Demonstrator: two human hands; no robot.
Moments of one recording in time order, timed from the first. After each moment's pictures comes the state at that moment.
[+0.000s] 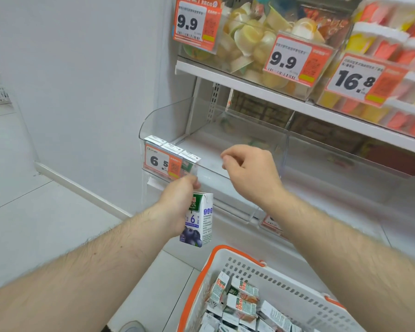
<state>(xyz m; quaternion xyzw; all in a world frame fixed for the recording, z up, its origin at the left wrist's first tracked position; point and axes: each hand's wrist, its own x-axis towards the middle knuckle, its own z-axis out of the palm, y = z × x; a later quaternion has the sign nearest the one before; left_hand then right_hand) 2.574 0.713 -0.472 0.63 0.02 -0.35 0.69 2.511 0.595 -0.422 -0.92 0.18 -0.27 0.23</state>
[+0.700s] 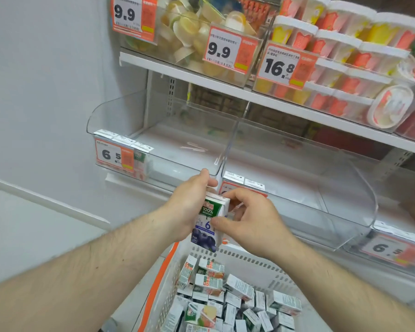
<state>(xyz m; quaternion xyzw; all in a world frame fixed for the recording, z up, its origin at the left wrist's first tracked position) 2.489 0.672 -0.458 0.61 -0.15 -0.42 0.66 2.368 0.602 -0.445 -0.89 0.29 -0.16 0.31</state>
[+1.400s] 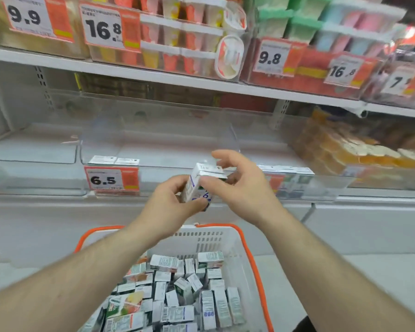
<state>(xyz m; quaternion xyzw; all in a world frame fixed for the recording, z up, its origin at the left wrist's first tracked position) 2.323 0.582 -0.478 0.60 -0.49 -0.31 0.55 2.180 0.522 -0.424 -0.78 0.39 -0.32 0.37</state>
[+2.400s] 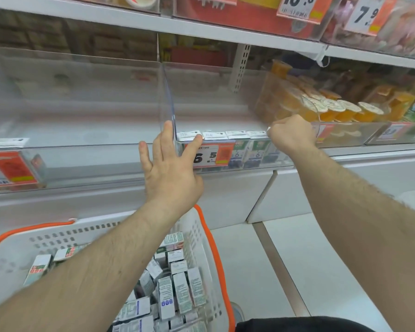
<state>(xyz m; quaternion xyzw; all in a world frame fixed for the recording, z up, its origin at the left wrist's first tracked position) 2.216 0.461 -0.521 0.75 -0.60 0.07 0.27 2.028 0.322 -0.450 -0.64 0.73 -0.22 0.09</state>
